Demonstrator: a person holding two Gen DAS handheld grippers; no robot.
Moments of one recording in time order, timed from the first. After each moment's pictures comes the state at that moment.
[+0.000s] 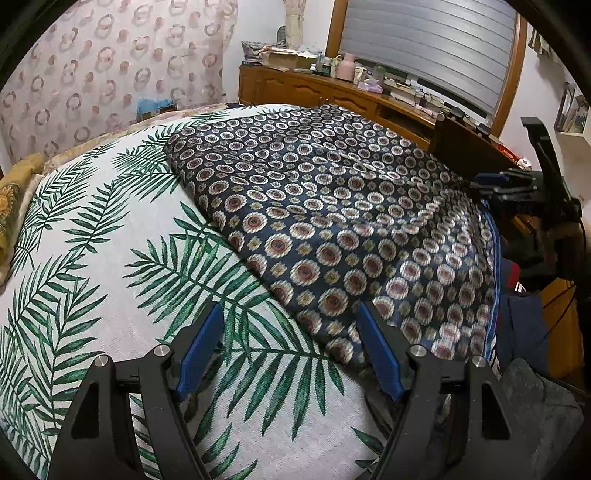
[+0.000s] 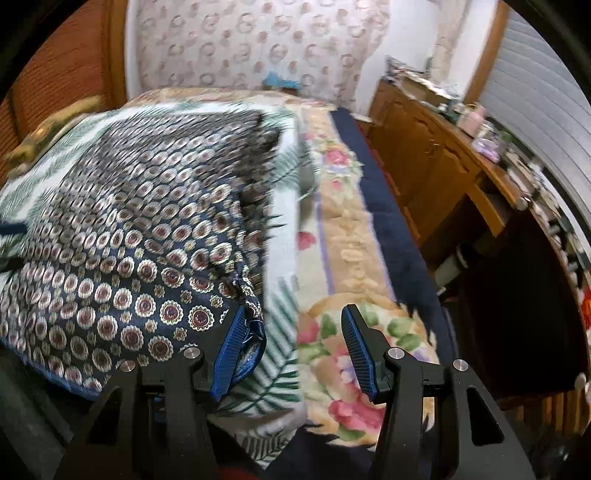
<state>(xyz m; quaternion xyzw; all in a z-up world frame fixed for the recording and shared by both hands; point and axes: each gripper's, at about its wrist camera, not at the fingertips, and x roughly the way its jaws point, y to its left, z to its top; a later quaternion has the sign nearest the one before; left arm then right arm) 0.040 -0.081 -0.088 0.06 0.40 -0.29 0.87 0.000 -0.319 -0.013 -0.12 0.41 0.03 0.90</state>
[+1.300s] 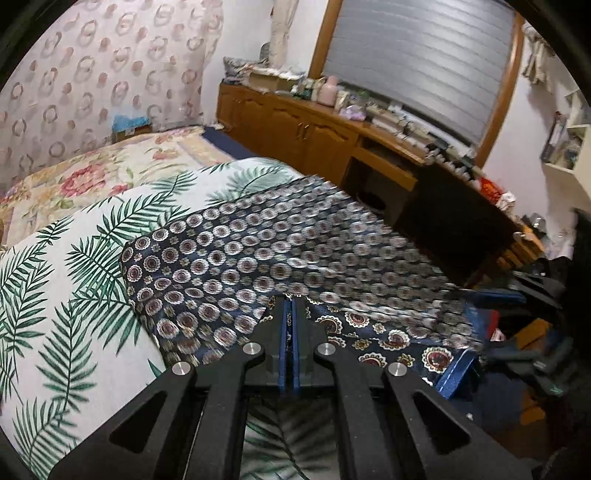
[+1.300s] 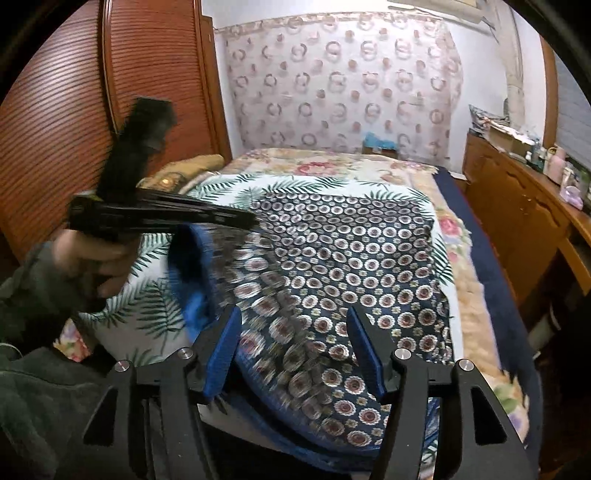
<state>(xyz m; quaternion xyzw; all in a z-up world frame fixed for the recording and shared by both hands) 0.145 -0.127 -0.034 0.02 0.39 -0.33 0.86 -0.042 -0.263 0.022 -0.06 0.31 0.25 0.92</state>
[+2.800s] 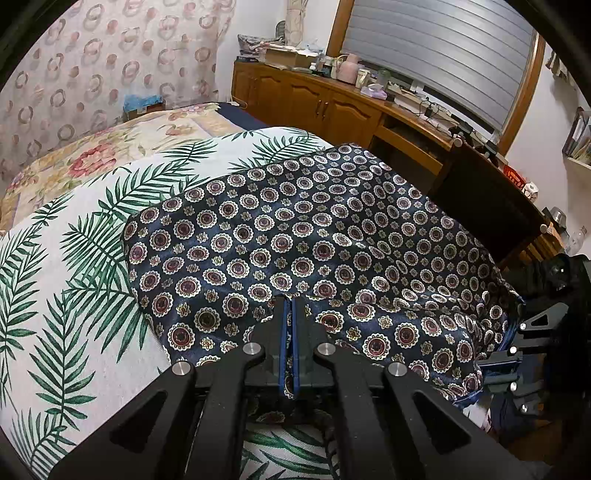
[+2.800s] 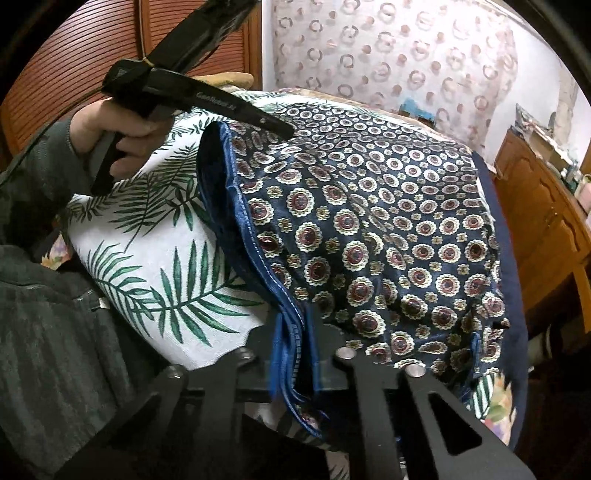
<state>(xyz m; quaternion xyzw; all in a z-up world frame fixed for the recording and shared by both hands) 0.166 -0.126 -0.065 0.04 0.42 -0.30 0.85 -0.019 -0.249 -0.043 -0.17 0.38 0.28 0.86</state>
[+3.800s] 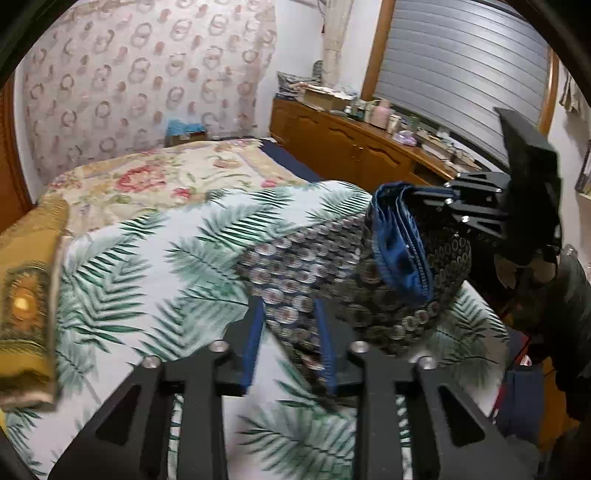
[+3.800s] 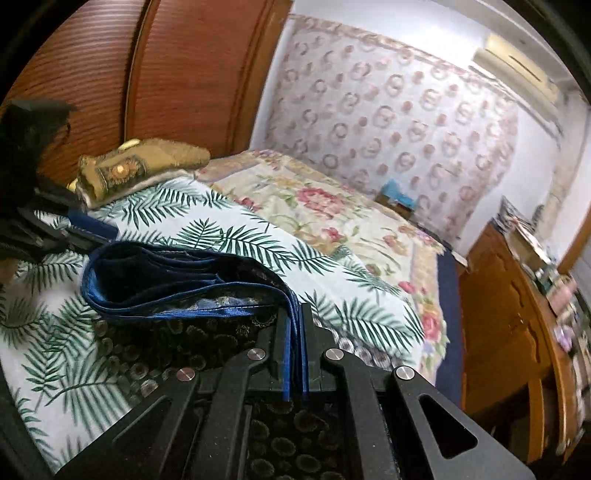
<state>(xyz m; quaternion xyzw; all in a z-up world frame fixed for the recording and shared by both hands) 0.162 -0.034 -0.021 0.00 0.36 -0.25 0.90 0.146 -0.204 0.043 -0.26 0.25 0.27 0.90</state>
